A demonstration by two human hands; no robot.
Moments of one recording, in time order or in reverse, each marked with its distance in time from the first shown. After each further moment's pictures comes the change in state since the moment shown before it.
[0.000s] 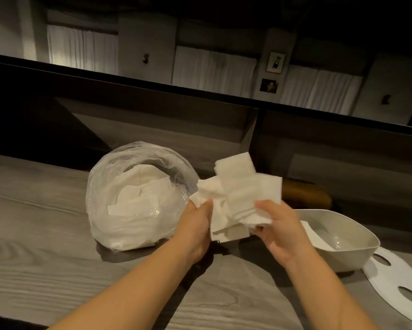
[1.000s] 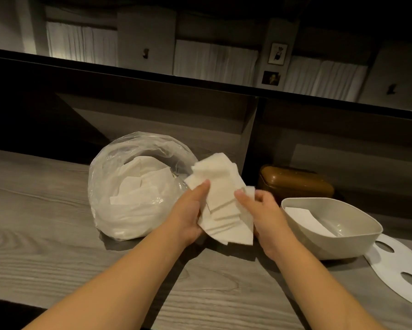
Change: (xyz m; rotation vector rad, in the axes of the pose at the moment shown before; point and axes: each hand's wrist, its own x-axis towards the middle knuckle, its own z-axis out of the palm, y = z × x) left_hand 0.000 0.013 -0.009 -0.070 -0.096 -0.120; right_hand 0.010 0.026 0.006 -0.309 0.028 0.017
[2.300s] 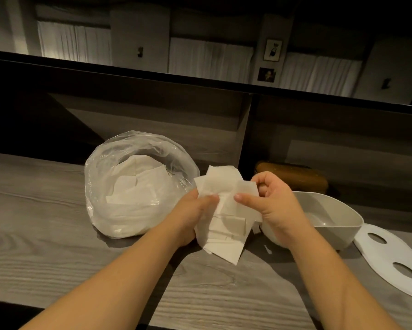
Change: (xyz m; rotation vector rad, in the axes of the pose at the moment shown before) left_hand 0.000 -0.007 -0.003 0.440 -0.053 0.073; right_hand -0.019 -0.032 -0.017 -0.159 -0.098 -0.233
